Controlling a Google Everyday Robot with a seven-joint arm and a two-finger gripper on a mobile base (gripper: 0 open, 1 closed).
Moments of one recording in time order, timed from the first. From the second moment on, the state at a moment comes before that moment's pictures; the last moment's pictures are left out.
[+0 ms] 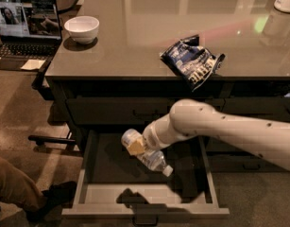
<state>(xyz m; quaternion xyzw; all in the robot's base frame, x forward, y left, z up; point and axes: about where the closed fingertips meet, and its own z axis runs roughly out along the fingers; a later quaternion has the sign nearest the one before) 0.522 0.020 0.637 -0.36 0.87 0.26 0.22</state>
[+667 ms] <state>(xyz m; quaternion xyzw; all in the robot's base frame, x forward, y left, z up) 0.547 0.044 0.518 -0.44 0.84 0.22 0.23</state>
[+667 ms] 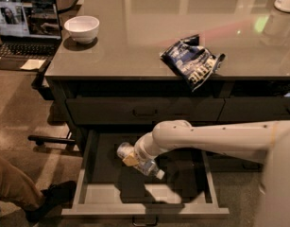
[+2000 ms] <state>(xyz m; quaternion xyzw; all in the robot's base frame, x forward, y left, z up) 0.533 0.054 0.403 -0.55 0.78 0.26 0.13</state>
